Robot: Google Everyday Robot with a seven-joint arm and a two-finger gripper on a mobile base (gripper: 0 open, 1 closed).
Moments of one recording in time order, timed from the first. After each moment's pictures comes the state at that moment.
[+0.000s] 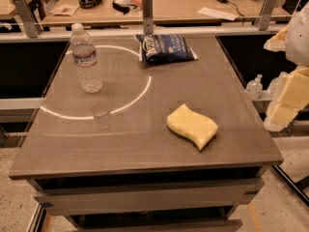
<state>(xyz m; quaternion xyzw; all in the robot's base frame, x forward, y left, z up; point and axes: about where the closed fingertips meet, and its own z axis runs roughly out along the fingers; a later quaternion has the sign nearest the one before) 0.438 -0.215 0.981 -0.60 0.78 -0.04 0.17</state>
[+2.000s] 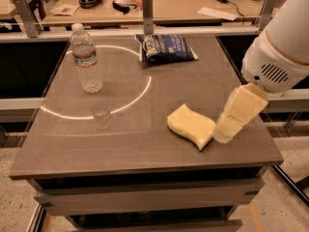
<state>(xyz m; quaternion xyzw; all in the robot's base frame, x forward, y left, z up) 0.430 -0.158 0.942 -0.50 0.85 0.02 0.15</state>
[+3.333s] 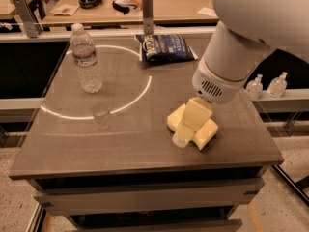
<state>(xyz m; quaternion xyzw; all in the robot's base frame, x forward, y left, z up) 0.454 -0.103 0.889 -0.48 0.87 0.02 0.12</state>
